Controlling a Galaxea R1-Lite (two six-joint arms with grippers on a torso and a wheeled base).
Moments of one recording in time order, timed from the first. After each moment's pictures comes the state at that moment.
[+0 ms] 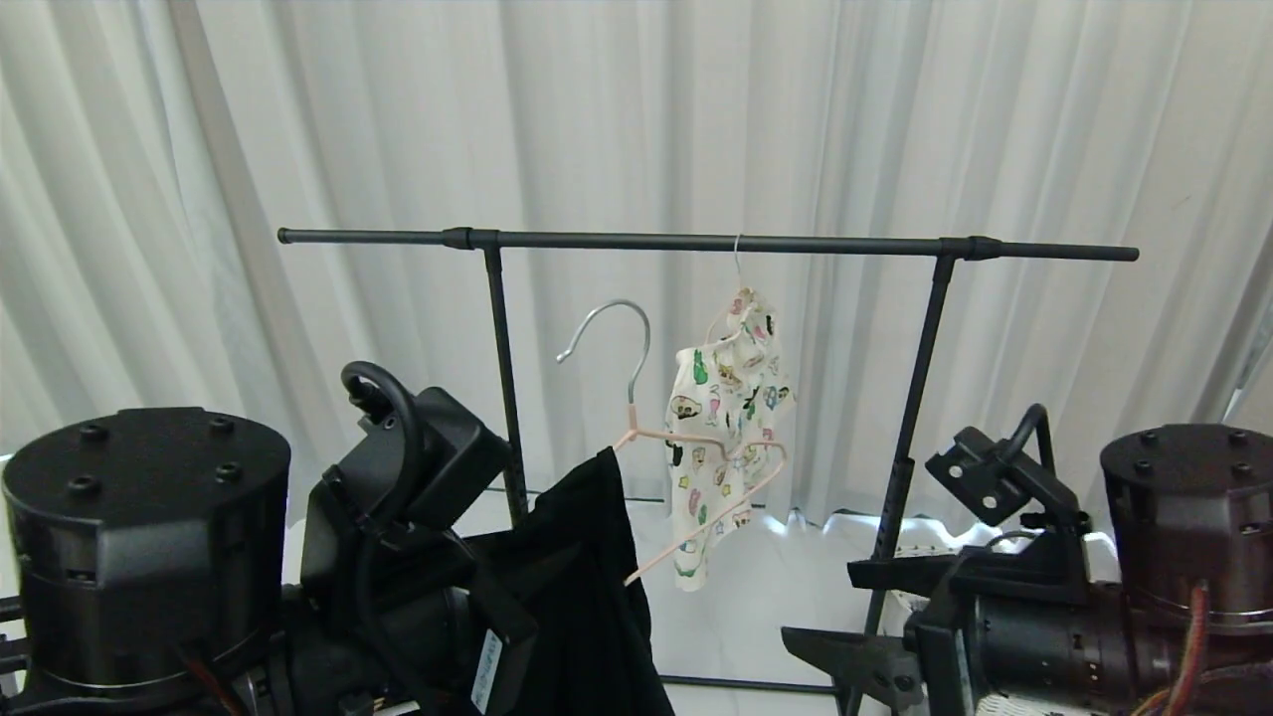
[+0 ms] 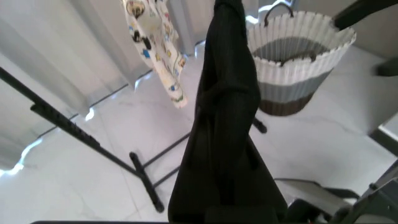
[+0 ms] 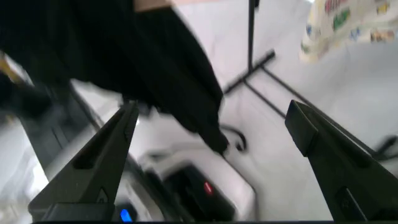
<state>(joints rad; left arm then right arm) -0.81 1.35 -0.60 -0.35 0.10 0.08 0.86 1.47 -0.57 -0.45 0.17 0.35</state>
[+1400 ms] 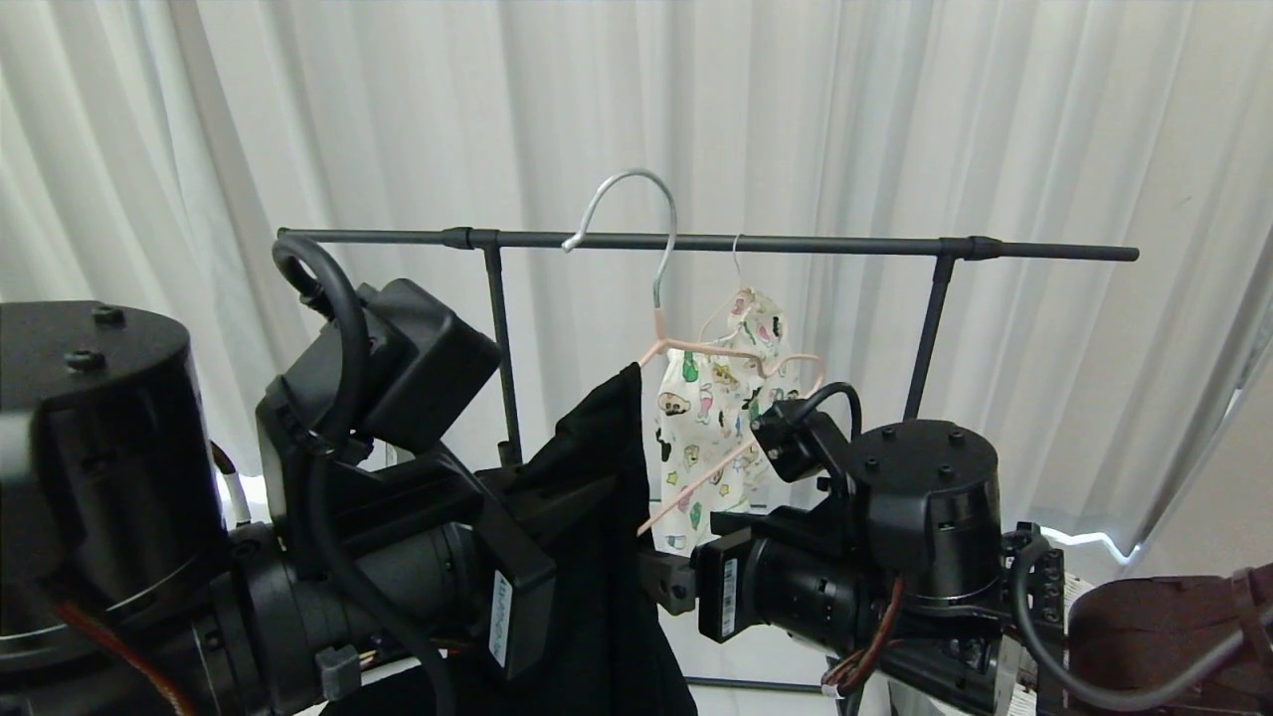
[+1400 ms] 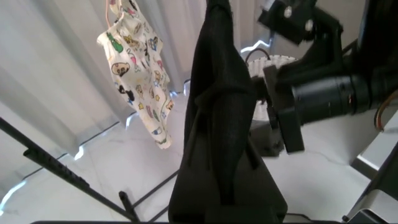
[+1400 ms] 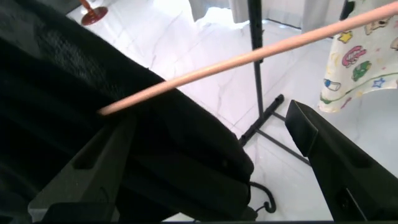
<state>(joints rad) -0.87 1.33 -0.72 -0.35 0.09 0.08 1.02 1.81 -0.79 -0.71 -0.07 0.49</state>
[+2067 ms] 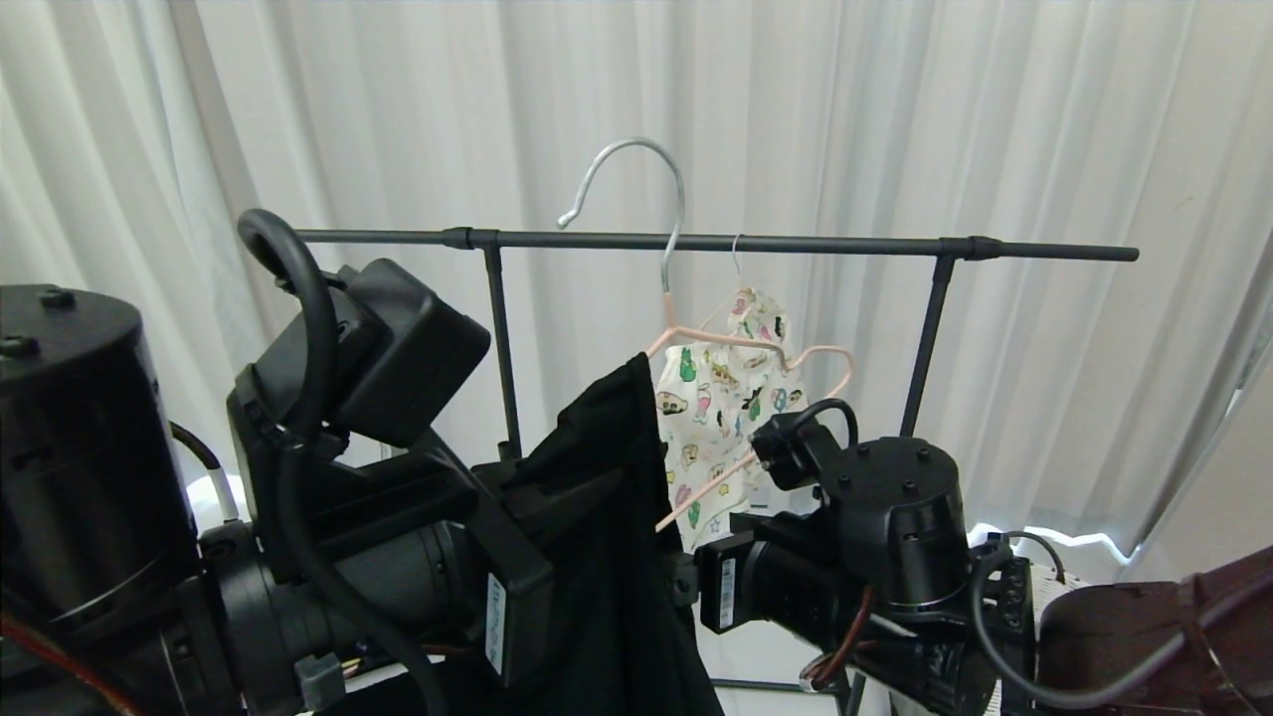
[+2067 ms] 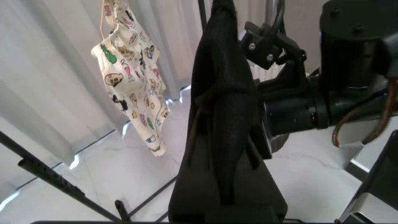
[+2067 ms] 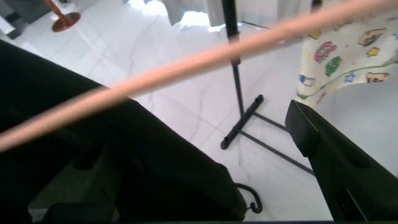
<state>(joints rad) -0.89 1.32 -0.73 -0.35 0.10 0.08 1.01 1.86 -0.78 -0.72 -0.19 0.47</state>
